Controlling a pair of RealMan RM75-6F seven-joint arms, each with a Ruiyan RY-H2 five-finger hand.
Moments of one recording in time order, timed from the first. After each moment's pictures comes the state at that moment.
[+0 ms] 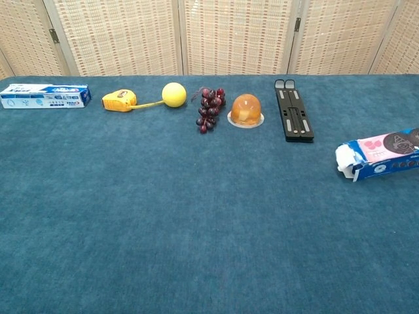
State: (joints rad) left arm -0.17 -1.17 -0.06 -1.63 1.28 1.31 0.29; right arm 0.56 -1.19 -0.04 -0.95 -1.59 0.88 0.40
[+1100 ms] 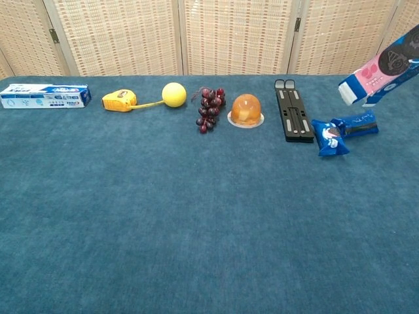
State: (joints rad) left arm -0.20 -1.20 -0.06 -1.62 1.24 1.28 0.33; right arm 0.59 -0.79 0.16 -1.58 -1.44 1.05 -0.27
